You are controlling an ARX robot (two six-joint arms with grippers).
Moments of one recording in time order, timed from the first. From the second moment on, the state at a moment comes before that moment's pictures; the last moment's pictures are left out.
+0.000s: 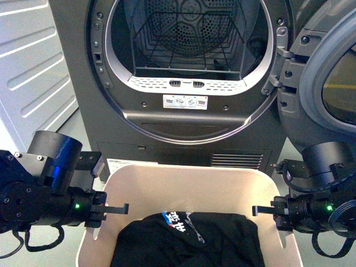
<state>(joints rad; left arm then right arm) -0.13 2.35 1.00 0.44 0.01 -0.04 0.08 2.42 1.06 0.38 -0.06 0.15</state>
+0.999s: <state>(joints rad) -0.09 2.31 1.03 0.39 -0.01 -0.05 0.10 2.30 0.97 0.37 -0.11 0.14</state>
